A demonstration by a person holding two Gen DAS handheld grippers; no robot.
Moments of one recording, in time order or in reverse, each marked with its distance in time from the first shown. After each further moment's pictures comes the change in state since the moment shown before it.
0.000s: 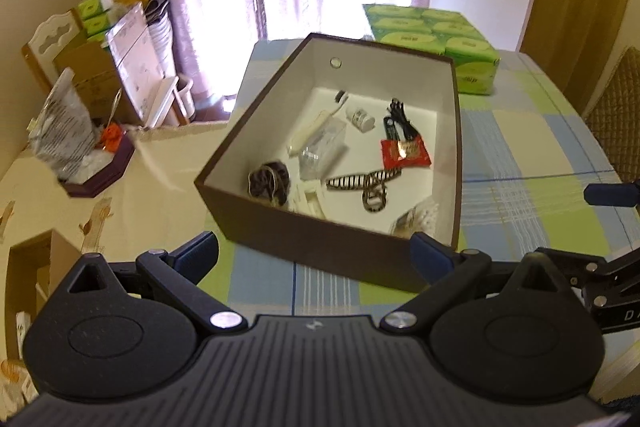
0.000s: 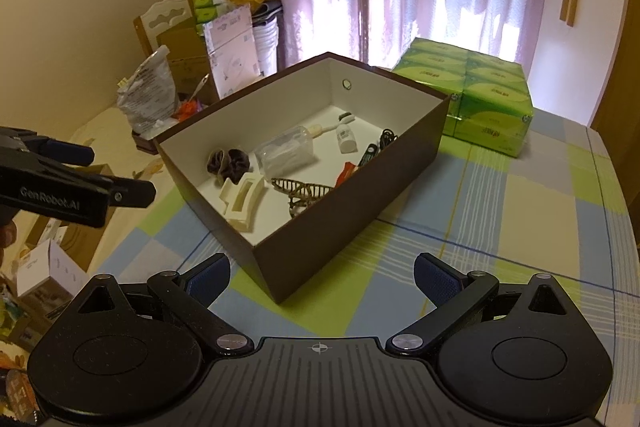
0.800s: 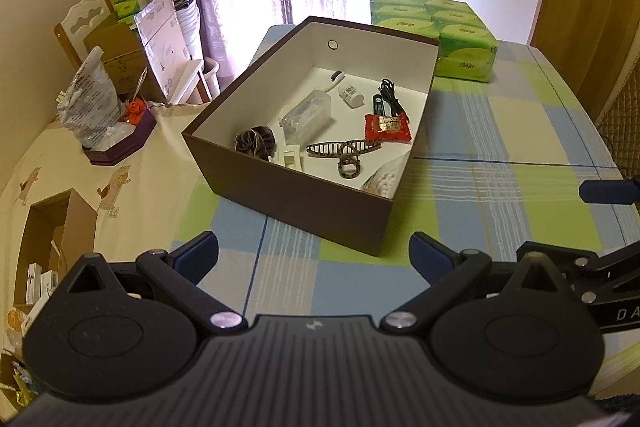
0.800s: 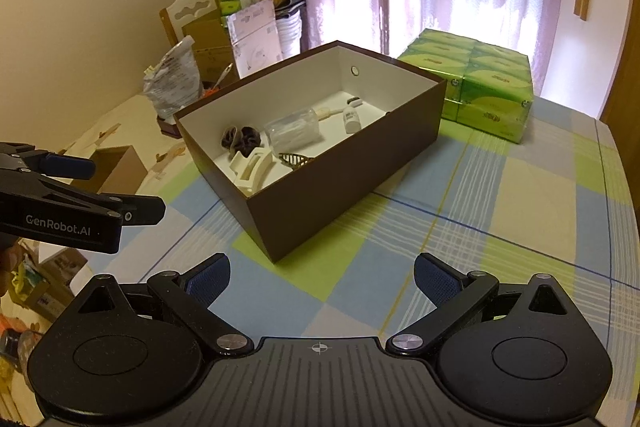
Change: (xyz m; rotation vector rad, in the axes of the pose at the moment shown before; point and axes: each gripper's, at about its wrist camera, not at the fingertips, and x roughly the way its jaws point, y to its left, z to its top) left arm -0.037 -0.069 -0.032 -0.068 0.019 0.092; right arm -0.034 -0.034 -0.028 -0.039 0.016 0.080
